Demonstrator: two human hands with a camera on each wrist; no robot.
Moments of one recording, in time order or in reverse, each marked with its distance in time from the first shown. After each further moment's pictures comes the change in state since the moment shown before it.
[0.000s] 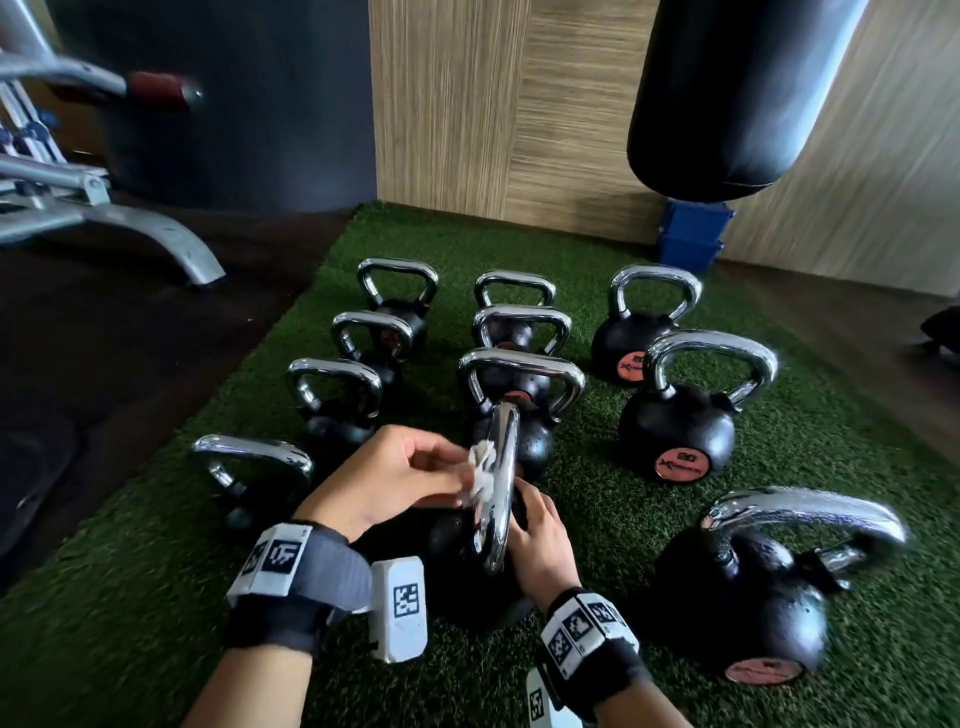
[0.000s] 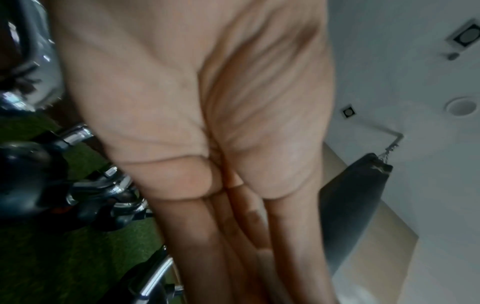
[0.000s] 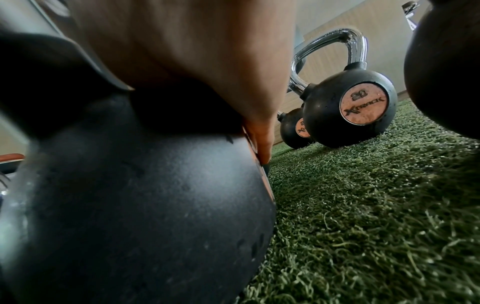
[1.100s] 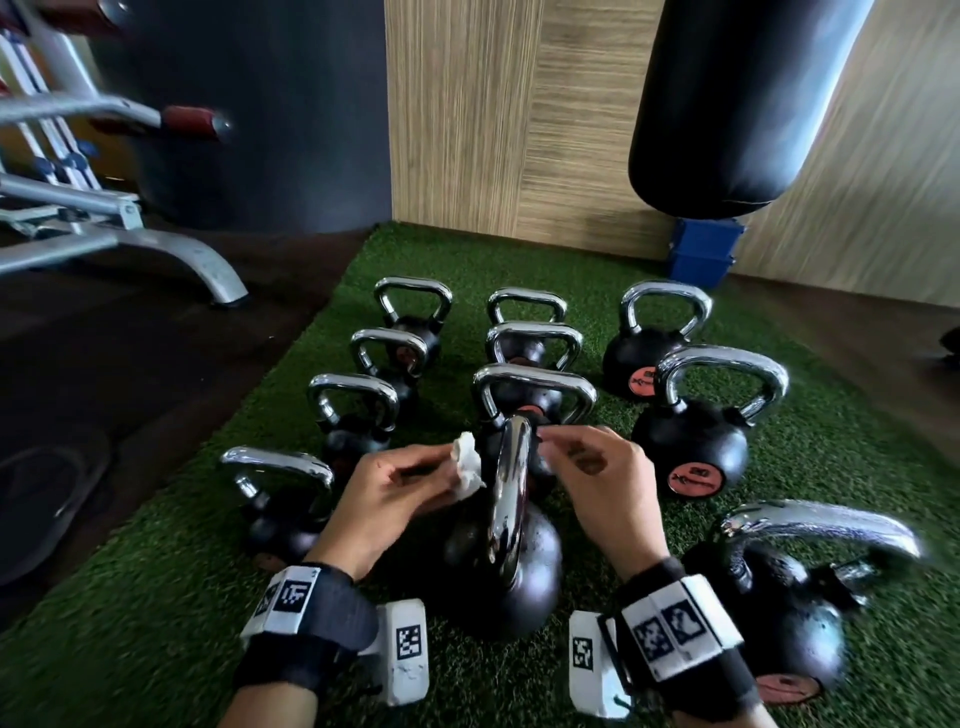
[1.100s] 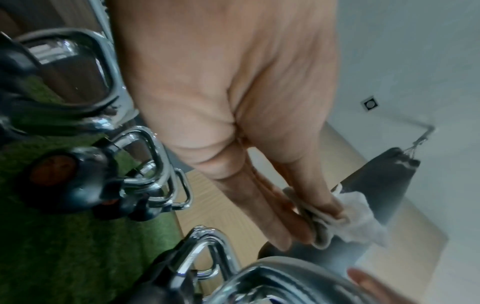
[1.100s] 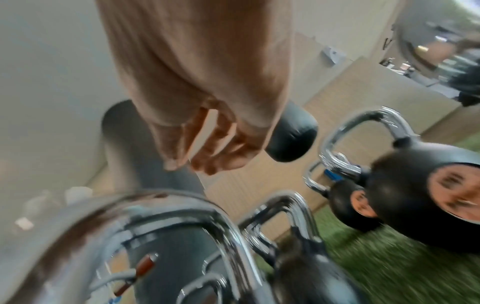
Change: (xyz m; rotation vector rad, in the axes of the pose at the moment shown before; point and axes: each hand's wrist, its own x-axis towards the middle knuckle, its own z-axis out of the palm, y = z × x) left_hand -0.027 -0.011 -0.007 -0.093 0.193 0.230; right_hand -0.009 -0.084 -0.094 0.182 0.246 -0.333
